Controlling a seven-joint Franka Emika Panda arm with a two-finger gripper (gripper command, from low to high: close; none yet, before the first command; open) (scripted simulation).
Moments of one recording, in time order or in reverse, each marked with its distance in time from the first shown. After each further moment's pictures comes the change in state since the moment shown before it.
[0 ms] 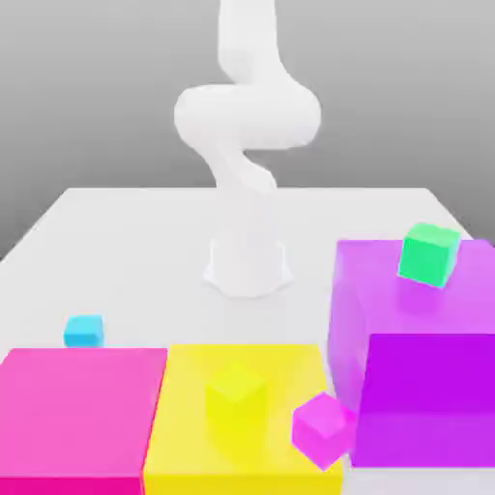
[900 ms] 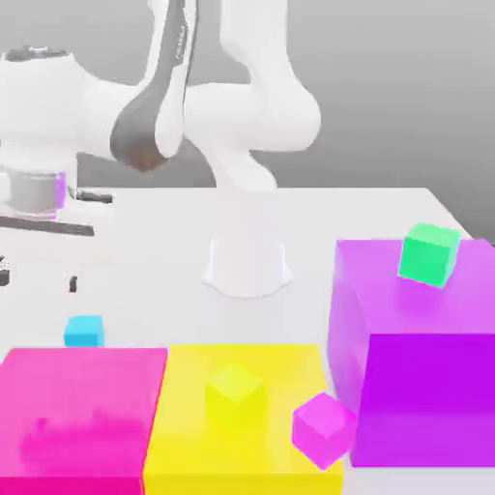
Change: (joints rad) arm -0.293 0.605 -0.472 -0.455 -0.198 0.434 -0.651
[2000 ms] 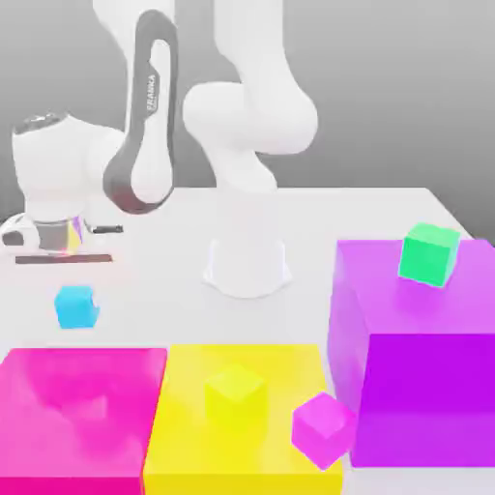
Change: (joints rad) arm -0.165 0.099 0.202 -0.050 0.208 0.033 -0.108
